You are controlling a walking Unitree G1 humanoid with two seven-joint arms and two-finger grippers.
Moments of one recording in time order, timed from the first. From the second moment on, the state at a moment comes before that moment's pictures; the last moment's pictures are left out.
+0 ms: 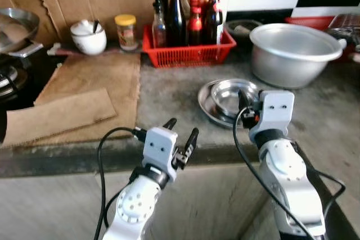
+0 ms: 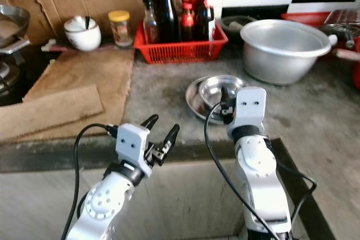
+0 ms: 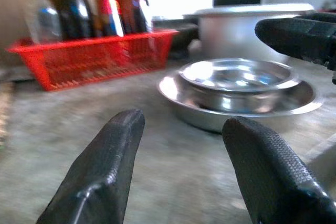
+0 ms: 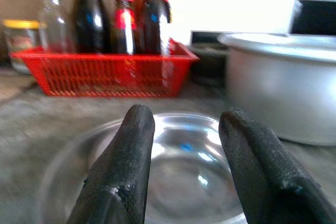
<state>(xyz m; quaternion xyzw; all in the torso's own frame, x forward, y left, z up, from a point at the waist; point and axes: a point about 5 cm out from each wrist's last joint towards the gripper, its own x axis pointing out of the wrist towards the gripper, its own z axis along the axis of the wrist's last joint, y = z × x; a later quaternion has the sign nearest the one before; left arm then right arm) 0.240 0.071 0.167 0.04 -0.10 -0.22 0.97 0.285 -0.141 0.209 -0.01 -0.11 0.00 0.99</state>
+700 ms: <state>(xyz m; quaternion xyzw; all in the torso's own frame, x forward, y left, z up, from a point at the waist) 0.239 0.071 0.164 0.04 -0.10 -0.23 0.97 0.315 -0.168 0.225 -0.02 -0.02 -0.02 1.00</state>
